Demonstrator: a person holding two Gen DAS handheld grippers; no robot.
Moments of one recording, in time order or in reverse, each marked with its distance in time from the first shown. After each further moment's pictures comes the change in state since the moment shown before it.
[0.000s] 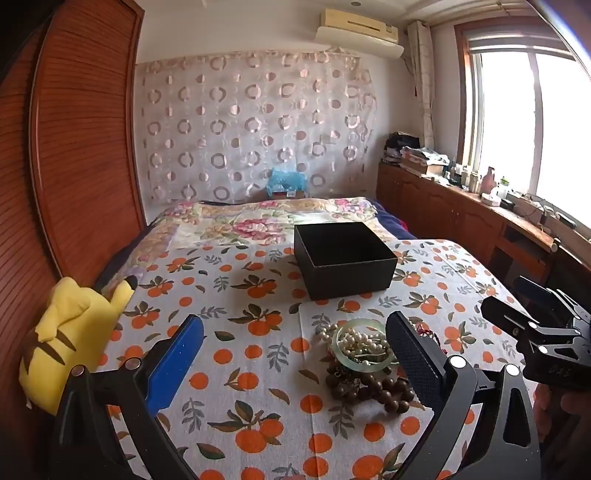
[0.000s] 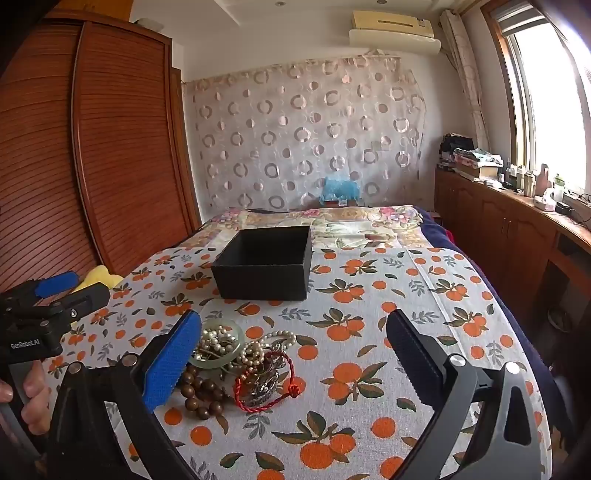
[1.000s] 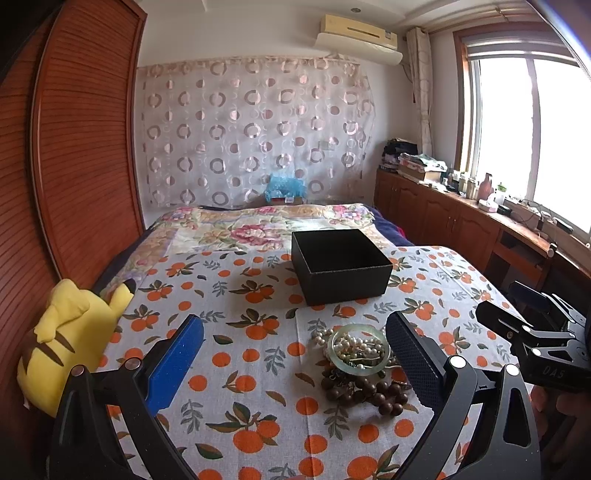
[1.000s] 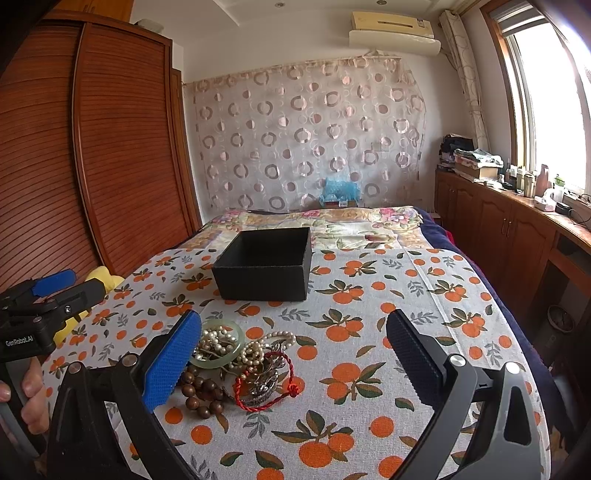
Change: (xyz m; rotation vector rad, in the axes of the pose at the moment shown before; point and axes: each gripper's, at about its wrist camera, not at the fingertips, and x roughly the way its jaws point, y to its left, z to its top) left arm -0.003 0.001 0.003 0.000 -0.013 -0.003; right arm -0.003 -0.001 0.001 0.002 0.000 0.001
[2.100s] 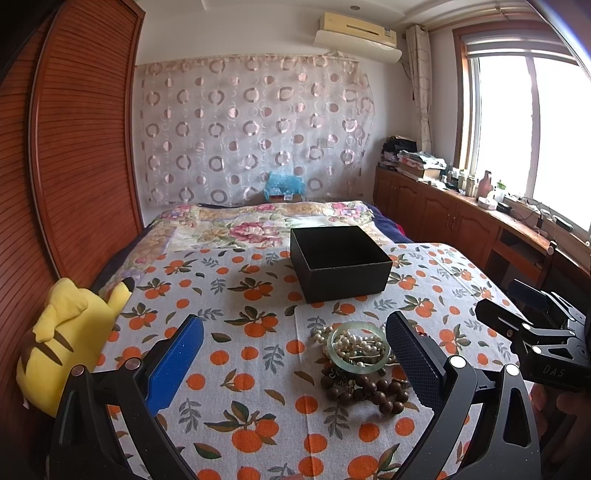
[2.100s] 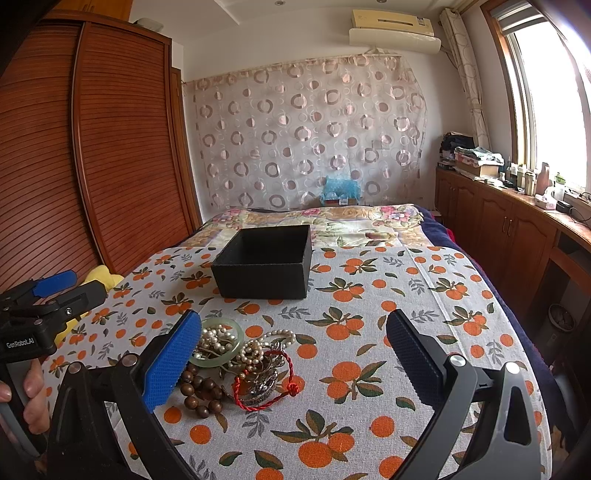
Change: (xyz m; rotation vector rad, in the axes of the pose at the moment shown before) left arm -0.003 -0.002 0.000 -0.005 -0.004 -0.002; right arm 0.001 -0.001 0.000 0.001 0.001 0.001
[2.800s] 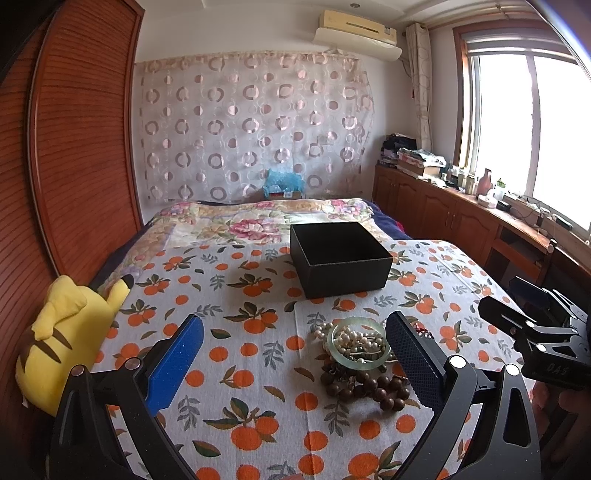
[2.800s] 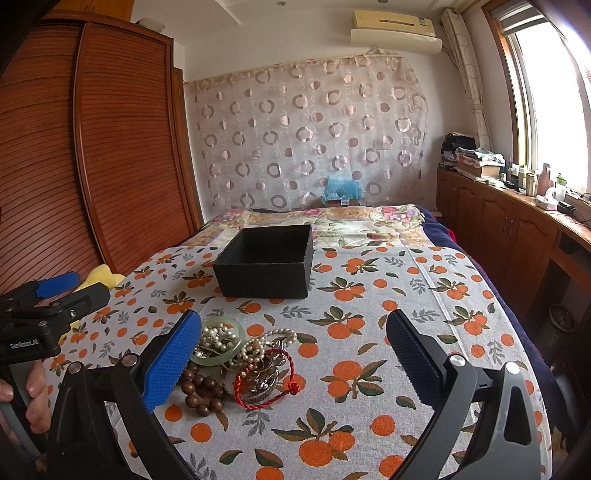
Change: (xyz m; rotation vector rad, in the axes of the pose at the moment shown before) left arm 0.006 -0.004 -0.008 -0.001 0.012 -0.003; right arm -0.002 -0.002 0.000 -0.001 -0.001 0.000
